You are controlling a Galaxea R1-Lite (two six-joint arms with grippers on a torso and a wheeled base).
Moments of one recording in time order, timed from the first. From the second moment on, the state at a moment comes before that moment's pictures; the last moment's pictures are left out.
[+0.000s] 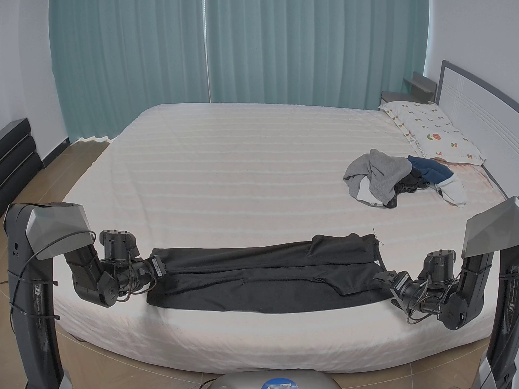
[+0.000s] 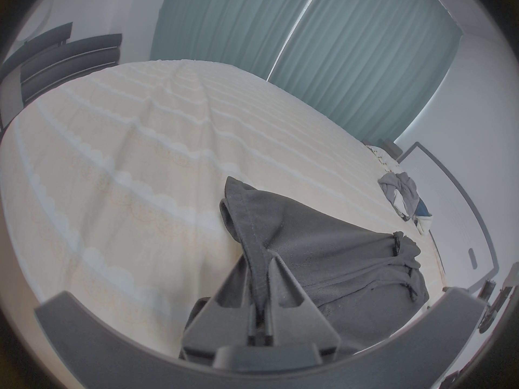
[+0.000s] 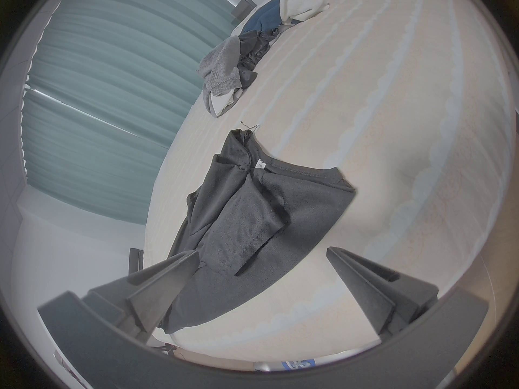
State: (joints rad) left arm -0.05 2.40 -0.74 -1.02 -0.15 -0.46; right arm 0.13 2.32 -0.33 -1.35 0.14 0.97
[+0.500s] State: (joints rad) left arm -0.07 2.39 -0.75 -1.02 -0.15 -0.55; right arm 0.13 2.32 -0.33 -1.35 0.14 0.97
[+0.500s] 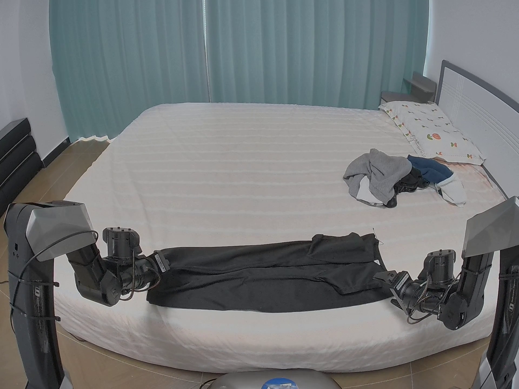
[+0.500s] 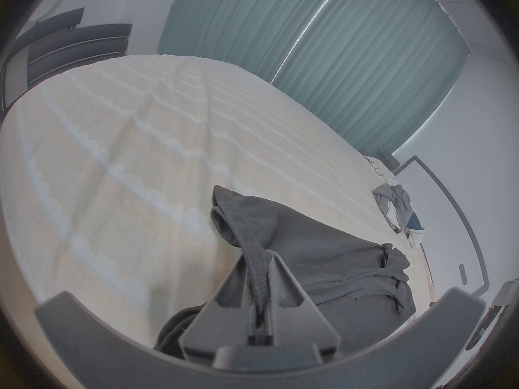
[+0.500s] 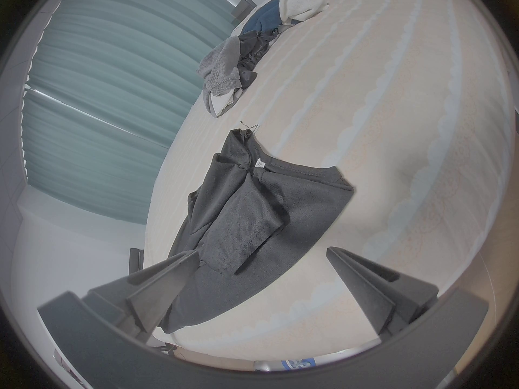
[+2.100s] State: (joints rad) left arm -0.39 2.19 -0.91 -0.70 0.02 -0.72; right arm 0.13 2.32 -0.33 -1.35 0.14 0.97
